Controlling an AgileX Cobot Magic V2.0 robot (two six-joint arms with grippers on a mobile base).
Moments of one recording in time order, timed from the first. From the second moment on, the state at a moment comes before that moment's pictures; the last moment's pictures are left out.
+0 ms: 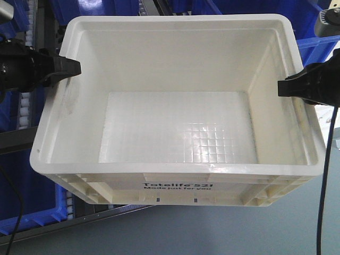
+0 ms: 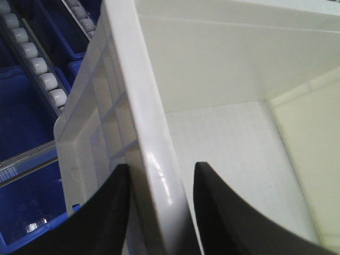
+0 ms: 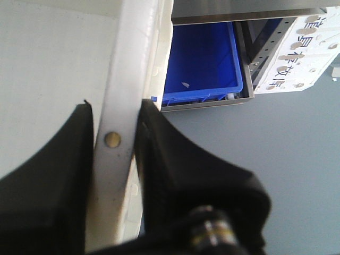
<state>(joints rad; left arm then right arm) -0.05 1.36 -1.10 -1.05 0.67 0.76 0.20 1.16 -1.08 0.17 0.66 -0.12</state>
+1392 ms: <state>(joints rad) -0.05 1.36 -1.10 -1.05 0.67 0.76 0.20 1.16 -1.08 0.17 0.66 -0.12</state>
